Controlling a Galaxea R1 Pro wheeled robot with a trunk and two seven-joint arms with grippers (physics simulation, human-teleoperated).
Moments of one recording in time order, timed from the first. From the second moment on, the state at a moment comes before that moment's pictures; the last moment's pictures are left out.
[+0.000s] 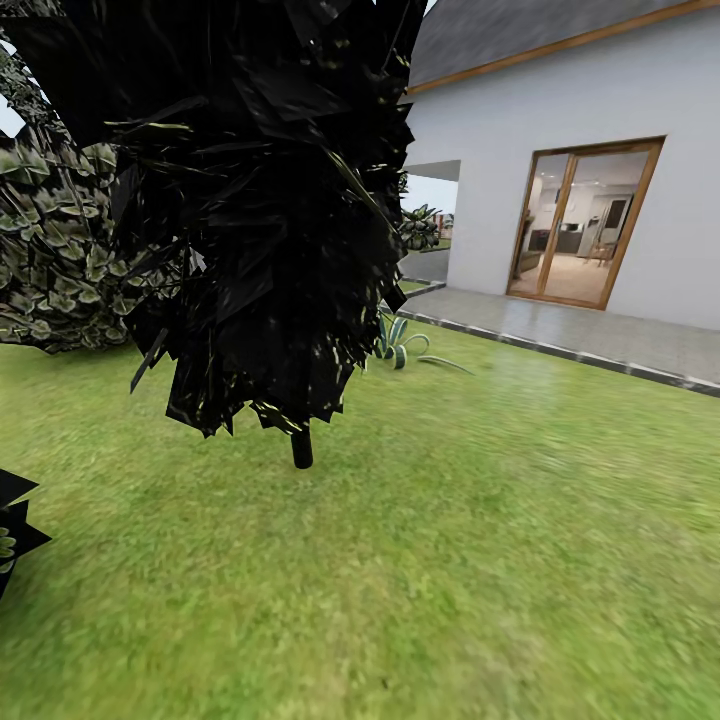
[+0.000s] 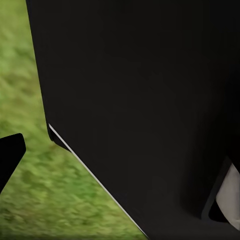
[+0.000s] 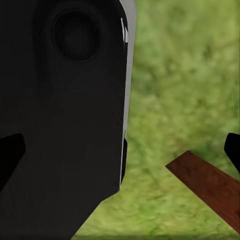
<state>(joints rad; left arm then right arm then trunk) 0.07 -0.03 0.00 -0.02 0.01 0.00 0.00 -0.05 -0.06 0.04 0.03 0.01 0.00 0.00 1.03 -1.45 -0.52</state>
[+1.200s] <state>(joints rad) 0.07 -0.03 0.00 -0.02 0.01 0.00 0.00 -0.05 -0.06 0.04 0.03 0.01 0.00 0.00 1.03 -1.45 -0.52</state>
